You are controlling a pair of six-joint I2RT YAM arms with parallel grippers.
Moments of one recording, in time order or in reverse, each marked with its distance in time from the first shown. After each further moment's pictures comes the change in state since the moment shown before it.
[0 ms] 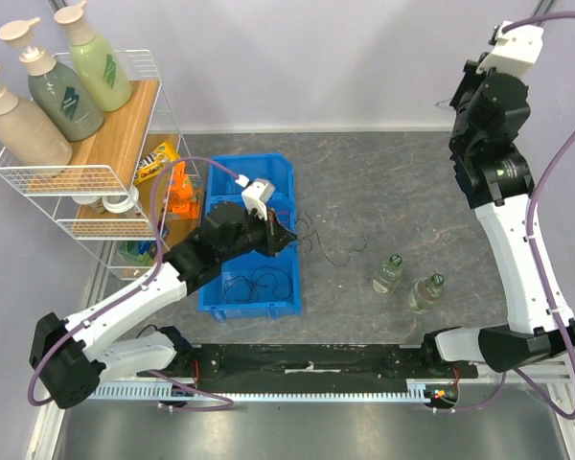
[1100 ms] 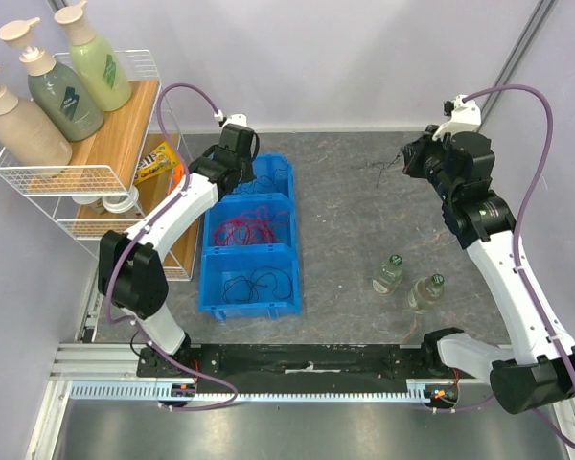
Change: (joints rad) left arm 0.316 0.623 0.703 -0.421 -0.542 0.137; right arm 0.000 -0.240 -0.509 -0.087 -0.576 0.380
